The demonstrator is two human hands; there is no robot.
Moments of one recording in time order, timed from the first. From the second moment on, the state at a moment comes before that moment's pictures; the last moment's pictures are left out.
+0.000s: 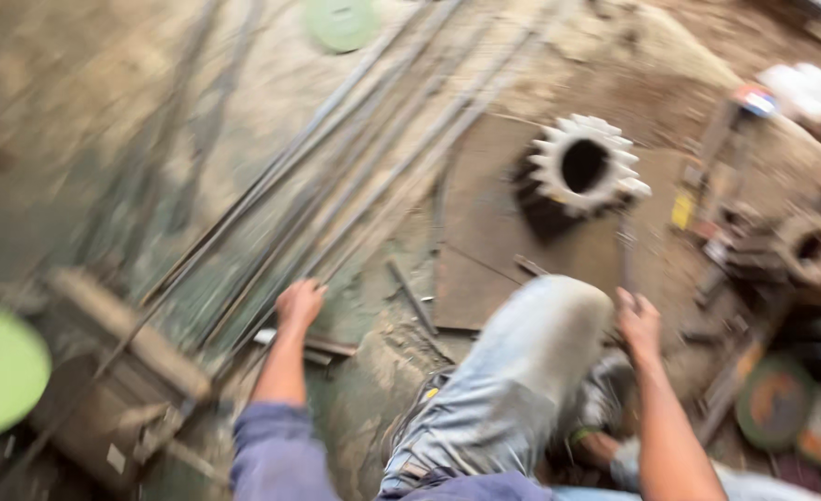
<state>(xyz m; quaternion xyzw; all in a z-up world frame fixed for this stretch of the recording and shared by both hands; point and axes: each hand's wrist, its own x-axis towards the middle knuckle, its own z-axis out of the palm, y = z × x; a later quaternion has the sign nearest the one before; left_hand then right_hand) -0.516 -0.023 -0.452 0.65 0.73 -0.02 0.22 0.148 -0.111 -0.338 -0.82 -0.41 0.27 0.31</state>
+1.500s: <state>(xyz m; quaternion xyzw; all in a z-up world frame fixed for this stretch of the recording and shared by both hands) -0.294 -0.051 -0.332 0.63 0.55 0.18 0.51 0.033 -0.204 -0.333 -0.87 -0.19 0.43 0.14</state>
